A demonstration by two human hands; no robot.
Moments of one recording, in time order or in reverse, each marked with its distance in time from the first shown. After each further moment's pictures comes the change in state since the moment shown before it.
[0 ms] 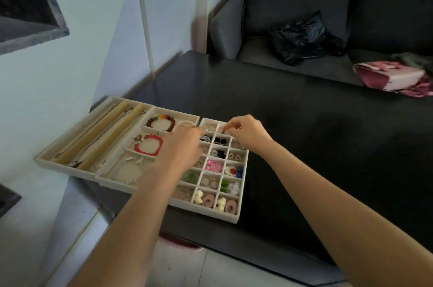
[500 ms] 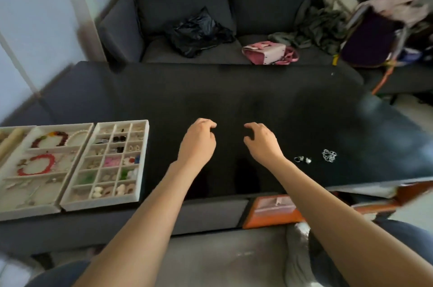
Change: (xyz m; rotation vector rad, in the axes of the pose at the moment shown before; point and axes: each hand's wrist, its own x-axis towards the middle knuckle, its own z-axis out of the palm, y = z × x) left_hand -0.048 0.226 0.058 -0.393 -0.077 0.302; right_hand -0.210 0.145 -0.112 -0.091 0.449 0.392
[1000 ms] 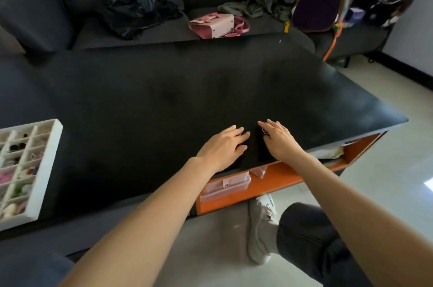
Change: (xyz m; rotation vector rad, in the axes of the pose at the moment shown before) left_hand -0.001 0.112 0.171 0.226 -0.520 0.491; right_hand -0.024 0.193 -0.077 -0.235 -0.111 0.172
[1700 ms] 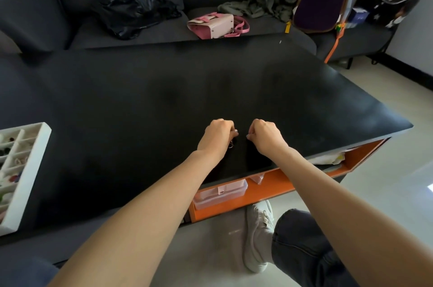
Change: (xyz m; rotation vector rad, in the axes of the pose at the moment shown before) left_hand 0.041 -0.004 0.003 -0.103 0.275 -0.215; right_hand 0.028 -0.018 -0.004 0.075 0.039 0.052
